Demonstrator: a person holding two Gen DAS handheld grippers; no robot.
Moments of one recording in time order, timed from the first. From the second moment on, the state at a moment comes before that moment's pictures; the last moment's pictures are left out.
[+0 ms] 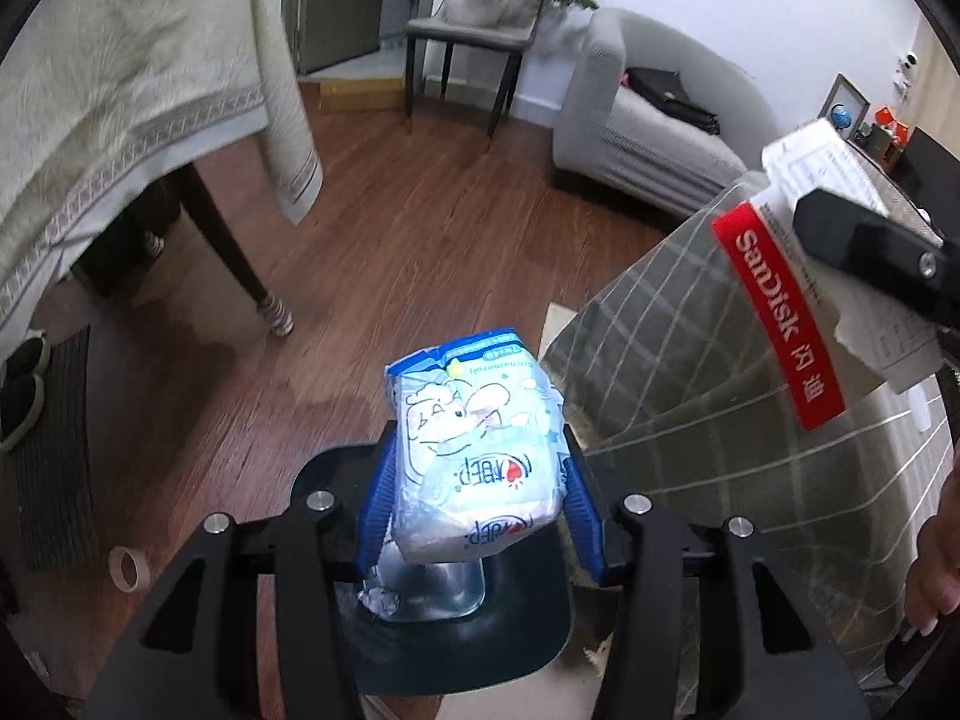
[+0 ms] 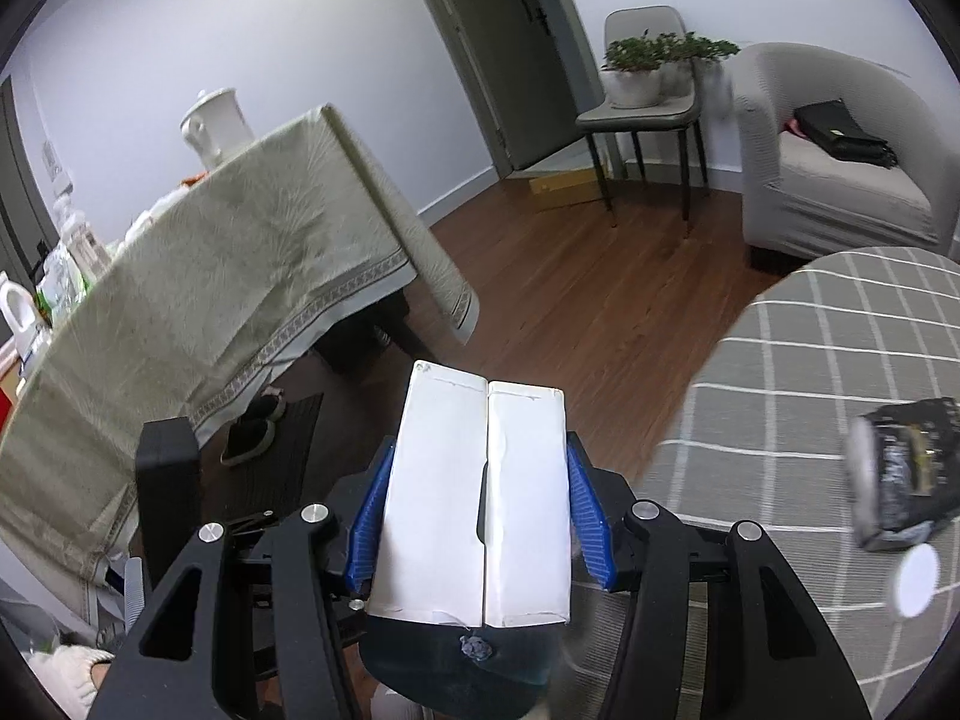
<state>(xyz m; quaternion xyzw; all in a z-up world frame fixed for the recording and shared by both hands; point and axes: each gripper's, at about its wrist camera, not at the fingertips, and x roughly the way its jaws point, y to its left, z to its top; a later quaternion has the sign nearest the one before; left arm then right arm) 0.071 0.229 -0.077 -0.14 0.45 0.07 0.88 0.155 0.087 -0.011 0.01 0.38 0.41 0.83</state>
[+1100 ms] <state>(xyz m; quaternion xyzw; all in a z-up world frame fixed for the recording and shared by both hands) 0.040 0.308 -0.123 -0.17 0.50 0.08 0.84 0.140 0.191 -0.105 -0.11 0.46 0.41 0.78</state>
